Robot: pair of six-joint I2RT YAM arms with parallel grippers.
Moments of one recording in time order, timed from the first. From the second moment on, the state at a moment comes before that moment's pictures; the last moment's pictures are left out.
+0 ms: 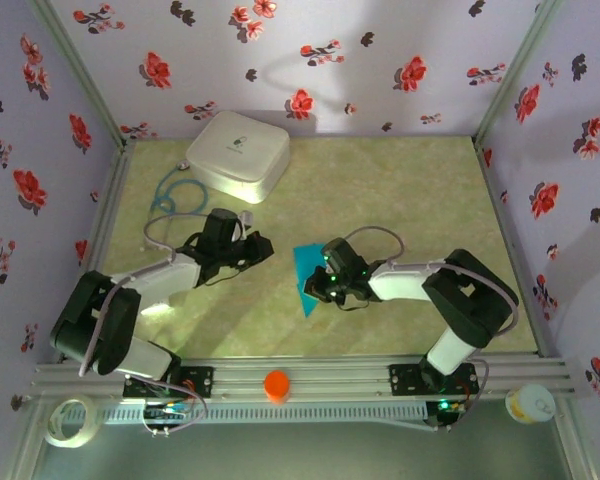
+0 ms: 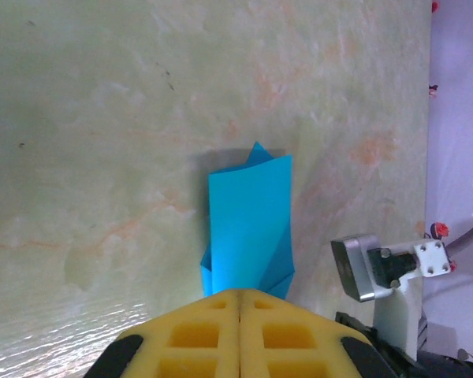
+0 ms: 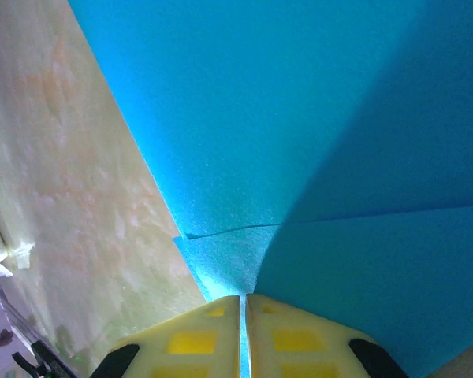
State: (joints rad) left arm -0.52 1.45 0.68 0.06 0.41 -0.87; right arm 0.80 1.63 0.65 0.04 -0.34 1.11
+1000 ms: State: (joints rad) left arm -0.57 1.54 0.74 0.09 0.47 -0.88; right arm 0.79 1.51 0.58 0.08 -0.28 1.17
